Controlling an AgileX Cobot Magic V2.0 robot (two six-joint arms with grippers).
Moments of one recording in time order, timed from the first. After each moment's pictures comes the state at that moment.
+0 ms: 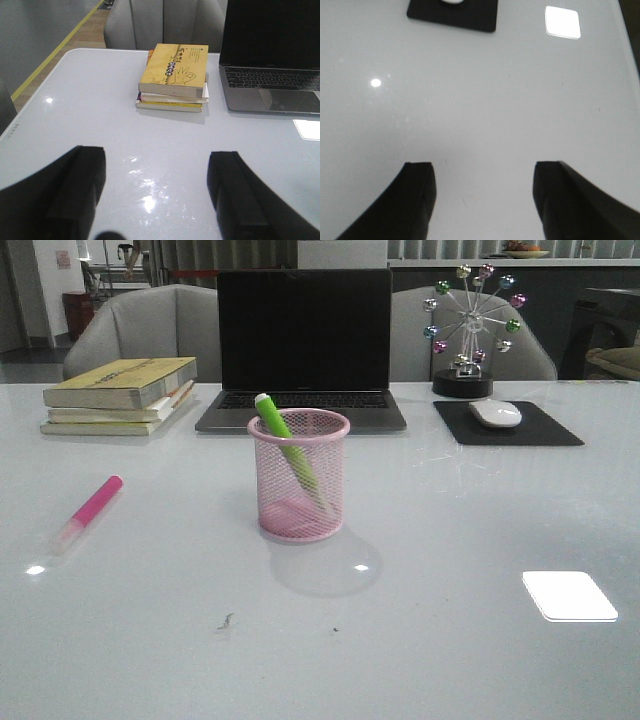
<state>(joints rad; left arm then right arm) 0.02 0.82 -0.61 -0.08 0.15 0.04 0.01 0.99 -0.83 -0.19 0.66 0.10</state>
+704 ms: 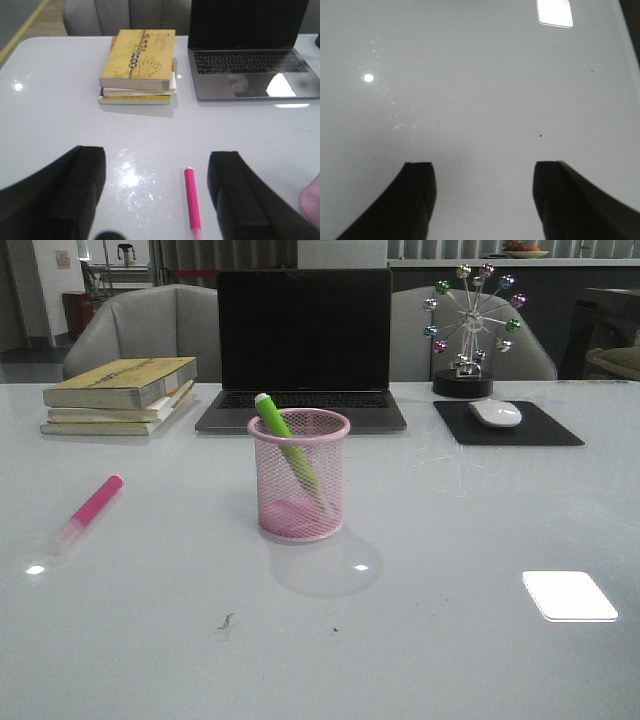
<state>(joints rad) -0.09 1.06 -0.83 -0.08 0.25 0.04 -0.02 0.84 -0.69 -0.19 0.66 0.10</state>
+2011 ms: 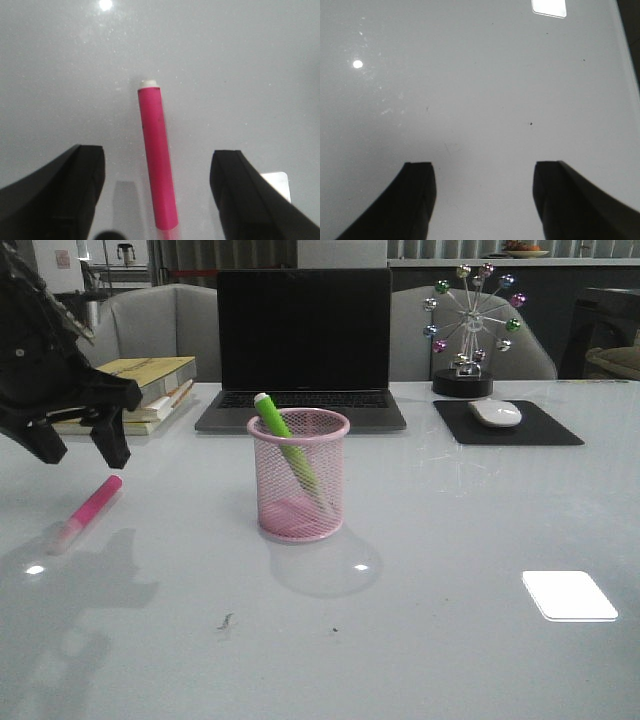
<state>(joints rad) -0.20 1.94 -1.37 -0.08 0.62 0.04 -0.02 0.84 -0.69 -0.24 0.70 0.10</state>
